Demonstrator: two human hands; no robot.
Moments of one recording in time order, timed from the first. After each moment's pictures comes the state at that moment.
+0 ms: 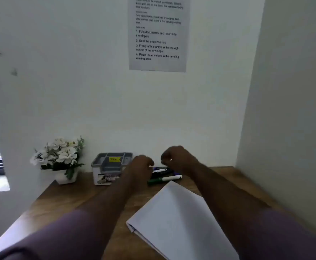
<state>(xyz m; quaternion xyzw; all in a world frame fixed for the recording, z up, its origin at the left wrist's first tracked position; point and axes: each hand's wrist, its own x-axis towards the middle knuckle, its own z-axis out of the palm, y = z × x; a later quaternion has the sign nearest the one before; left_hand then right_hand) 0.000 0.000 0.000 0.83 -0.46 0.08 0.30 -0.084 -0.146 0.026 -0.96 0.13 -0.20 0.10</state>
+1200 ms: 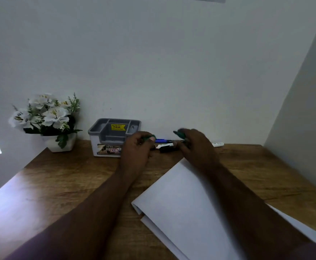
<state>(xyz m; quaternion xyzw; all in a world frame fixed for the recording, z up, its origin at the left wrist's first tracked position) 0.037 -0.013 -0.062 0.67 -0.29 -0.03 0.69 -0.050 -0.182 -0.066 -0.91 0.13 -0.37 0.12</state>
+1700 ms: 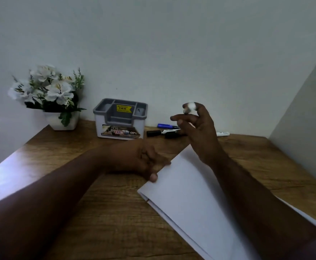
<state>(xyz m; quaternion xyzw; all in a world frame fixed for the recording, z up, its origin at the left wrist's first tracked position) 0.048 0.047 -0.049 0.75 -0.57 -0.27 0.20 -0.057 -0.130 -0.048 -0.73 0.03 -0.37 0.57</state>
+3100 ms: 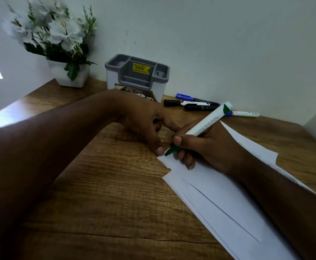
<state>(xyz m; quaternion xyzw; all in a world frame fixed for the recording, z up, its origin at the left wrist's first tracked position) 0.064 0.041 -0.035 0.76 -0.56 -0.31 0.08 -0.084 -0.086 -0.066 -0.83 0.05 -0.04 0.55</state>
